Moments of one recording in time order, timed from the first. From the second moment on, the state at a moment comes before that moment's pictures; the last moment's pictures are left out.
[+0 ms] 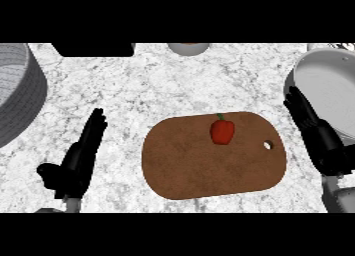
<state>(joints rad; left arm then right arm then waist) -0.02 0.29 -0.34 -1.60 0.24 0.37 -0.01 -0.13 -0.44 0.19 -1.53 -0.26 -0.11 -0.07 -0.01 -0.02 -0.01</state>
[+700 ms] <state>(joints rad) -0.05 0.37 -0.38 -1.46 0.27 0.18 0.10 -0.23 -0.28 0.33 -1.55 0.34 -0.78 0.11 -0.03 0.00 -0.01</state>
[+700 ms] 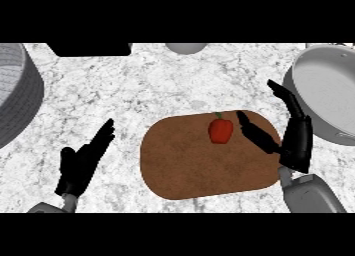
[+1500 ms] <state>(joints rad) -0.12 0.37 -0.33 -1.35 0.29 0.07 0.09 -0.41 -0.04 0.37 -1.72 0.86 -0.47 0.93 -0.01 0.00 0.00</state>
